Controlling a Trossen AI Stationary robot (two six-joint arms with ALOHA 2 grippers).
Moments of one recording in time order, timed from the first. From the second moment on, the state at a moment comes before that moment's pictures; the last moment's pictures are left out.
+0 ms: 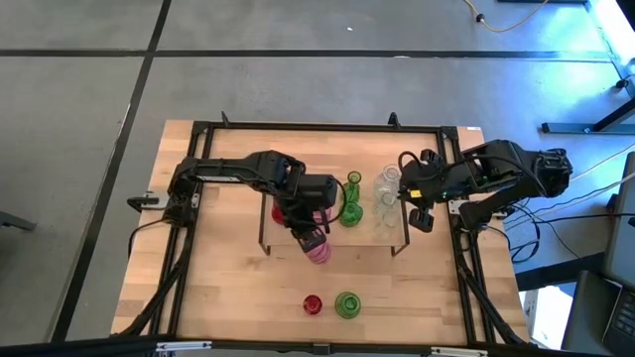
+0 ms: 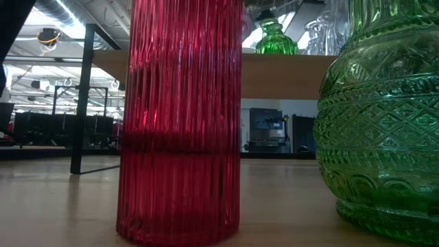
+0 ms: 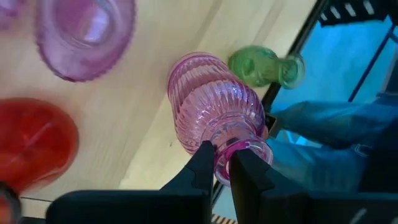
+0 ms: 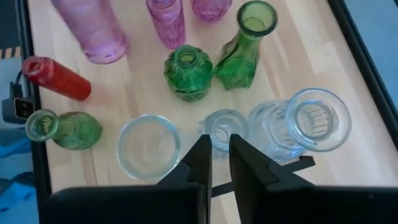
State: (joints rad) left arm -0.11 2.01 2.32 -1.53 0.27 -0.75; right arm 0.25 1.37 1.82 -1.49 0.23 0.44
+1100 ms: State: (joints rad) left arm -0.06 1.98 2.35 -1.57 0.22 -0.78; right arm 0.26 1.37 1.82 -1.49 0.23 0.42
